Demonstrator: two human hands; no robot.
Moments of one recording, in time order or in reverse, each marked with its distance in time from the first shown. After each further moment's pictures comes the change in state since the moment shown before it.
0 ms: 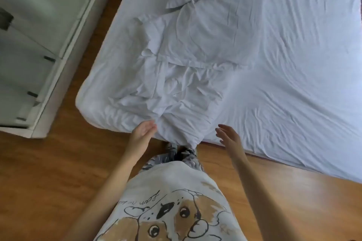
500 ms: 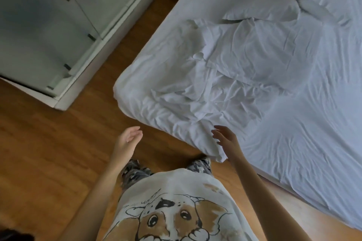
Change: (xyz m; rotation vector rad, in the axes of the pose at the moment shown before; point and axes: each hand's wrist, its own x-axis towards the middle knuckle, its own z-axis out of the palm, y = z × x) left_hand -0.031 -0.105 -0.195 -0.147 0.260 -0.045; right_hand -0.008 -0.032 0.195 -0.274 -0.166 -0.077
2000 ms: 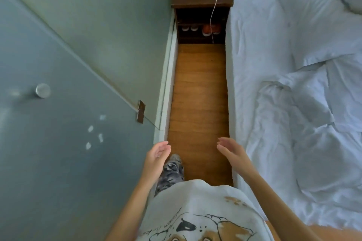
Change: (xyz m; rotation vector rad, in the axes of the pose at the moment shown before) left_hand 0.639 0.243 -0.524 0.246 -0.310 0.157; right_hand 0.345 -0.490 0.593 0.079 0.163 -0.045
